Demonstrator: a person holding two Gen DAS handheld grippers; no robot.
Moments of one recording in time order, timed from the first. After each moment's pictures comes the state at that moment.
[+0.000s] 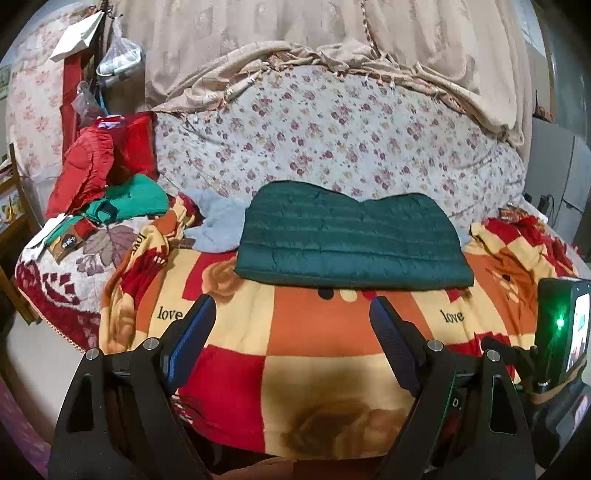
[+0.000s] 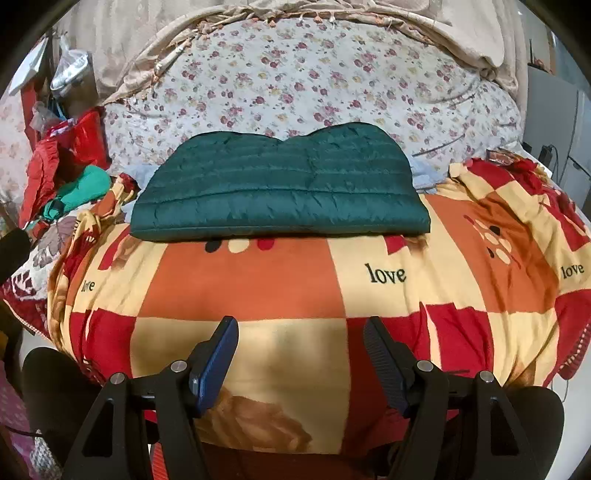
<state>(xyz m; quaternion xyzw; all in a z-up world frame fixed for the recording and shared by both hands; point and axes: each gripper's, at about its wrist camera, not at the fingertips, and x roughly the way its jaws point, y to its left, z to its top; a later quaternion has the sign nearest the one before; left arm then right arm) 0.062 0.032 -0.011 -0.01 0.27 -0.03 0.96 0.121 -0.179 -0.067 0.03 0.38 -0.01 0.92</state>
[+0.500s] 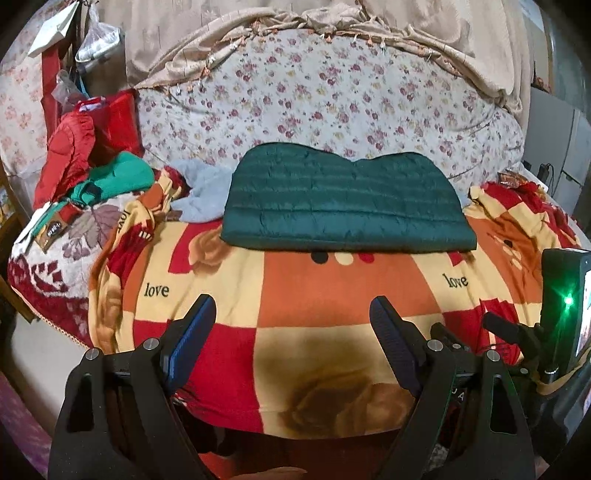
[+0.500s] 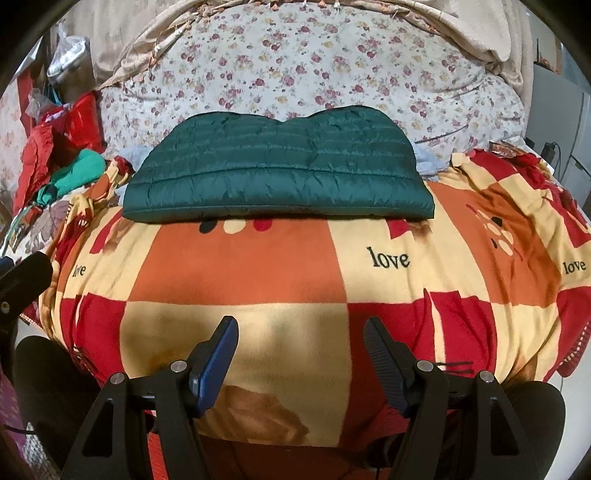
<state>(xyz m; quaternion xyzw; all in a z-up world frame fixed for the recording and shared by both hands) 0.078 0.020 -0.037 0.01 0.33 -0.04 0.94 0.125 -0.173 -0.082 0.01 0.41 -0.01 0.91</state>
